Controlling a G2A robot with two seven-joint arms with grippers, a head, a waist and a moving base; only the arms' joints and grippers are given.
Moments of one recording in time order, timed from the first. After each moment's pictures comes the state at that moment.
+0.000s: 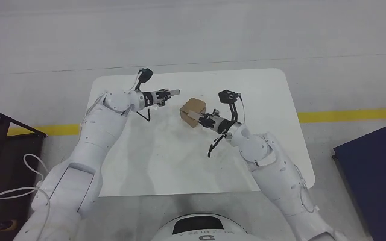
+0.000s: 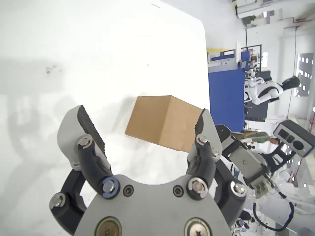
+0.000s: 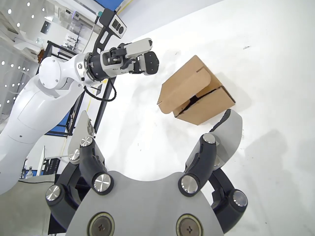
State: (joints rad) left arm 0.62 -1.37 -0.98 -0.57 0.13 -0.34 -0.84; right arm -1.35 -1.30 1.16 -1.68 -0.51 0.02 0.52
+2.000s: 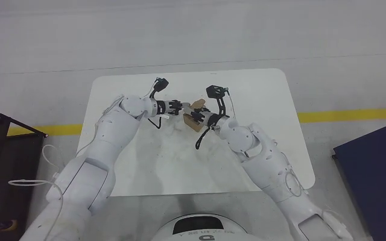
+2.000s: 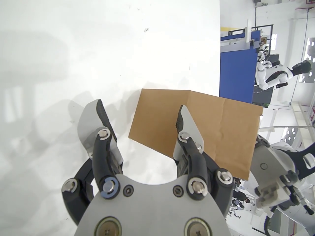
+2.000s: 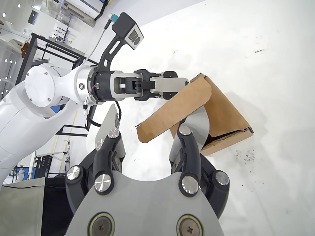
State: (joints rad) left arm 0.59 -1.47 -0.88 -0.43 0.14 -0.41 -0.86; right arm -1.23 -1.32 1.06 -1.55 -0.52 0.08 0.50
